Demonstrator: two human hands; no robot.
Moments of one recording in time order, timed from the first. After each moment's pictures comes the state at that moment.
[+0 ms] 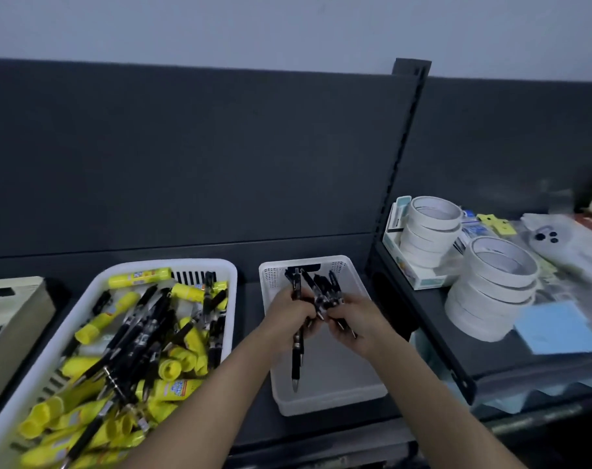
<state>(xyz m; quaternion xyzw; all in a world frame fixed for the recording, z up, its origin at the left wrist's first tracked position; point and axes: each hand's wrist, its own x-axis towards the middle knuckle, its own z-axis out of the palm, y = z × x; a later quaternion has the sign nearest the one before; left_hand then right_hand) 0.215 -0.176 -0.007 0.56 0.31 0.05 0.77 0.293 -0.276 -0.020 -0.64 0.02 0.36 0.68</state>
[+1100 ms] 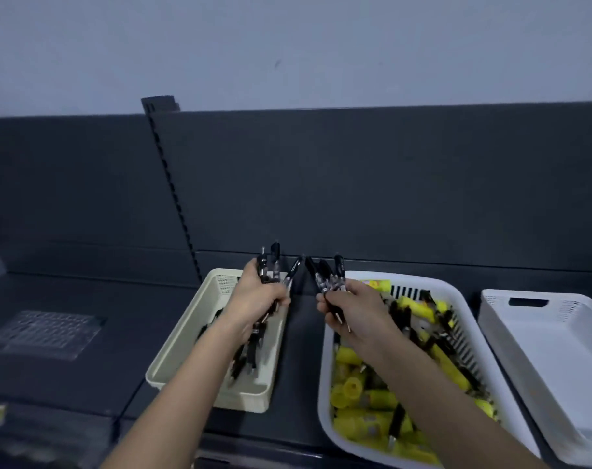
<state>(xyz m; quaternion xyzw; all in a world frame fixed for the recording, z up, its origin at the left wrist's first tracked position) -0.085 0.122 0.041 0.66 0.38 0.28 0.58 0.024 -0.001 0.039 -0.60 -0.14 0.41 0.67</state>
